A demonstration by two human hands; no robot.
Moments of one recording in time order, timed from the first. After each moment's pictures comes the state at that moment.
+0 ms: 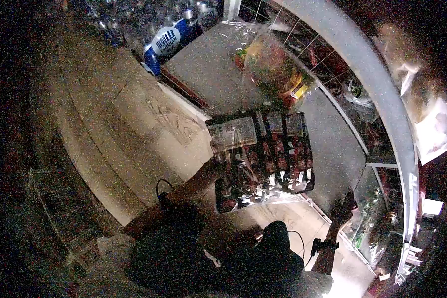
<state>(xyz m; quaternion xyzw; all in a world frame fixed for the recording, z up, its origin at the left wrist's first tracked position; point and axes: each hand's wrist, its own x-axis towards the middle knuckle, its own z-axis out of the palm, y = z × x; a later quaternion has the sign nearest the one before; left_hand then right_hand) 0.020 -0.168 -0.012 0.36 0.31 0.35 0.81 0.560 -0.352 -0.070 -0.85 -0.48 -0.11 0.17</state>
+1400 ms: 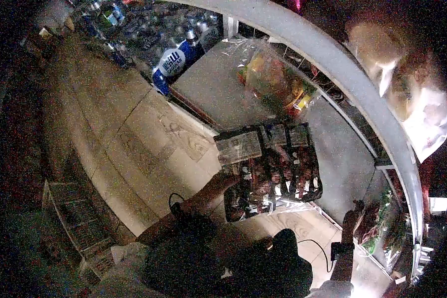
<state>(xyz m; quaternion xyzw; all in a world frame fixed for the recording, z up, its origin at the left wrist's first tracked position) 0.019 -0.164 0.013 0.34 0.33 0.34 0.81 0.528 -0.327 -0.006 -0.84 -0.54 -0.03 0.02</state>
